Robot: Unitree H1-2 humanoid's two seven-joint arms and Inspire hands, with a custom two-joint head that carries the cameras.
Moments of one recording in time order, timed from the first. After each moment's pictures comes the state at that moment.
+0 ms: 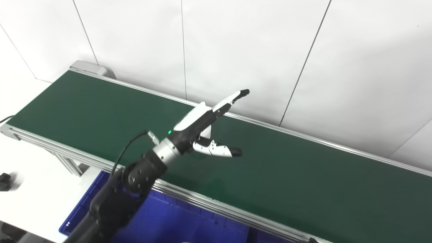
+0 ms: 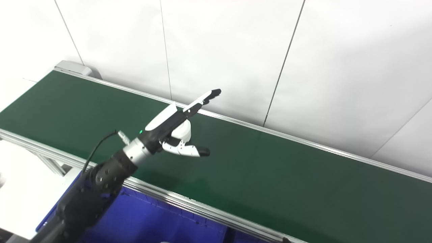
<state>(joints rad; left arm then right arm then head) -0.15 0.34 -0.15 -0.07 0.29 -0.24 -0.22 0.51 -0.17 0.20 -0.03 -0.28 -0.40 -0.01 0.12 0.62</state>
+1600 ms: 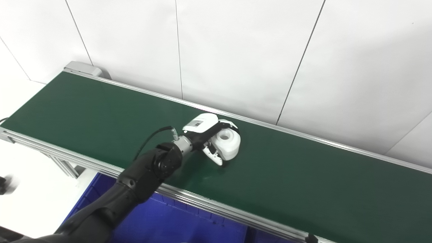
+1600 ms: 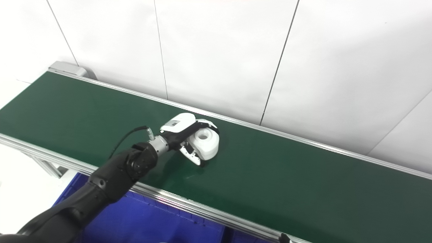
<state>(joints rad) -0.37 0.27 -0.30 0.52 0.61 -0.31 0.00 0.54 -0.16 0.21 -0.08 -0.26 -0.40 -0.01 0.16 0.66</state>
